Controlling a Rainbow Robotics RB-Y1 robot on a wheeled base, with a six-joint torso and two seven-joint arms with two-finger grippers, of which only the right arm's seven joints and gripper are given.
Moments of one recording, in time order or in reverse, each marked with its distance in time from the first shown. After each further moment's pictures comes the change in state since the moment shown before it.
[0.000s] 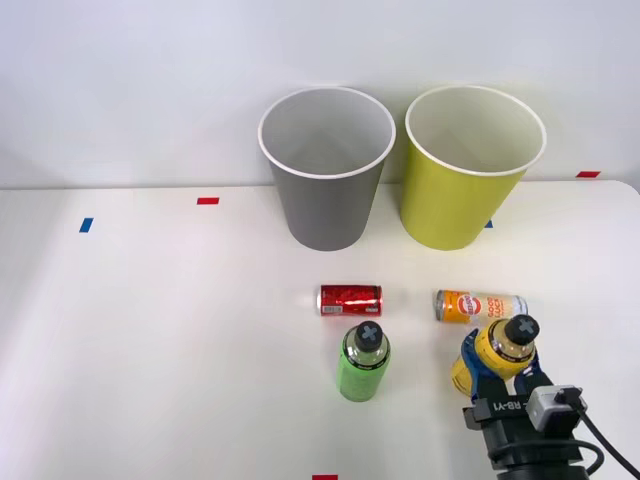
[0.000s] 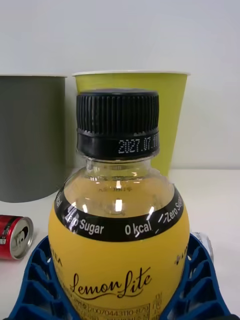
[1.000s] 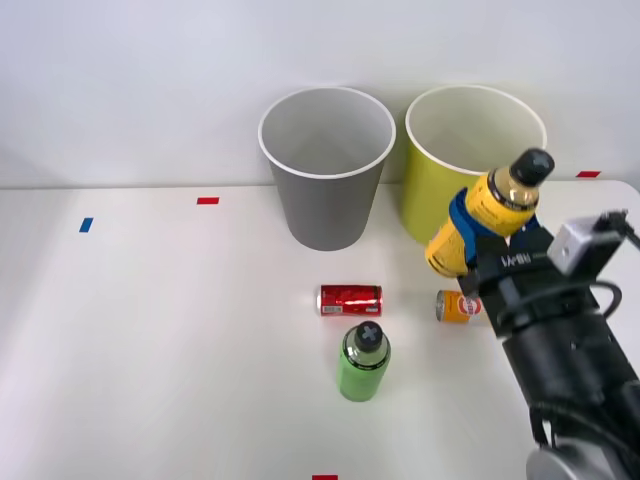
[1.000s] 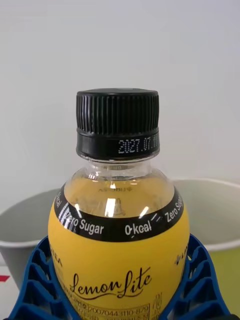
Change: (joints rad) arm -0.305 -0.053 -0.054 -0.462 -0.166 0.606 -0.060
